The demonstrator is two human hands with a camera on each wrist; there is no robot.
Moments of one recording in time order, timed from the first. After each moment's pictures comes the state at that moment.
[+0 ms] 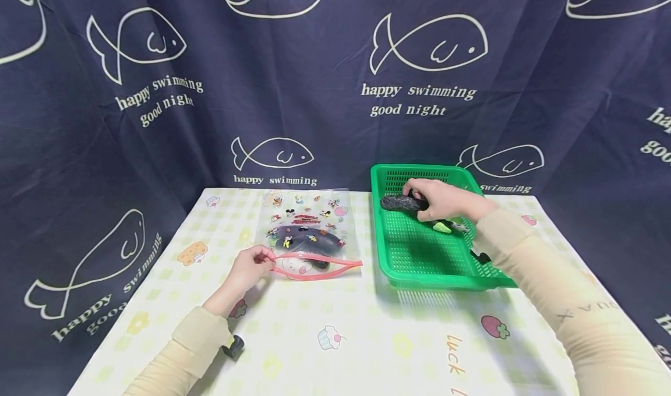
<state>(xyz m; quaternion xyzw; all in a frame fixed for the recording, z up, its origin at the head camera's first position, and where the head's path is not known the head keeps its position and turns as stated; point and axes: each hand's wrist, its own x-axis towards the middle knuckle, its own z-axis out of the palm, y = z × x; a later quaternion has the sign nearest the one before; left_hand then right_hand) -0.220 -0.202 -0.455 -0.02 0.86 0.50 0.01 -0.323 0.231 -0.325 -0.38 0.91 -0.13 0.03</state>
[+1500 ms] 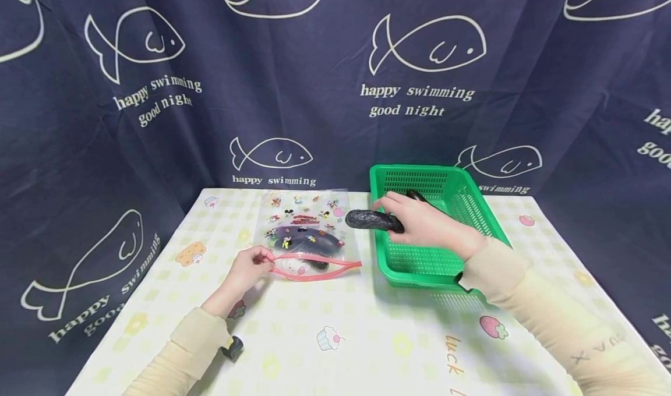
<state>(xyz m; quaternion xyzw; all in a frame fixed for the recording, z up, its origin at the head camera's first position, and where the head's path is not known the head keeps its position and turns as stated) -0.219 -0.203 -0.456 -0.02 0.87 0.50 0.01 -0.256 0.171 -0.320 -0.42 0.90 -0.12 -0.08</state>
